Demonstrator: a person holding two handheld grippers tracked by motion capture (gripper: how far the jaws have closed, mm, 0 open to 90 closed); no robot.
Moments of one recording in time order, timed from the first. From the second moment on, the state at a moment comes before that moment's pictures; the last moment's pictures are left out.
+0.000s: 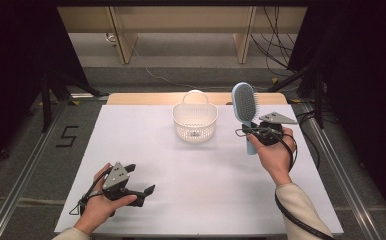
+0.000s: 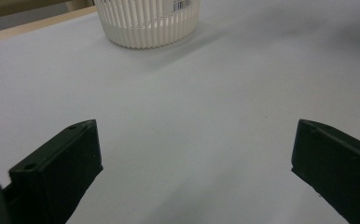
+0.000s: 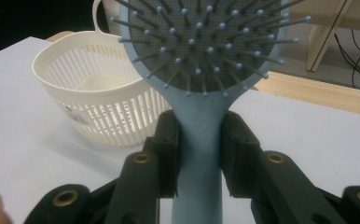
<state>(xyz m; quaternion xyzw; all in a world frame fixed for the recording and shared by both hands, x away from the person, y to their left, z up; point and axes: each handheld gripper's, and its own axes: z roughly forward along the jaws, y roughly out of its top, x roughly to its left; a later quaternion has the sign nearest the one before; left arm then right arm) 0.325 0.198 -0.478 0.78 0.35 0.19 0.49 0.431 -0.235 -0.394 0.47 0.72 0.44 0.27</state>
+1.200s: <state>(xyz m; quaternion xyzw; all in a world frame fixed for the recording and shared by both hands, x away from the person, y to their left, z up) 0.325 0.198 -0.478 0.78 0.35 0.19 0.49 0.434 -0.223 -0.389 0.46 0.72 0.45 0.27</state>
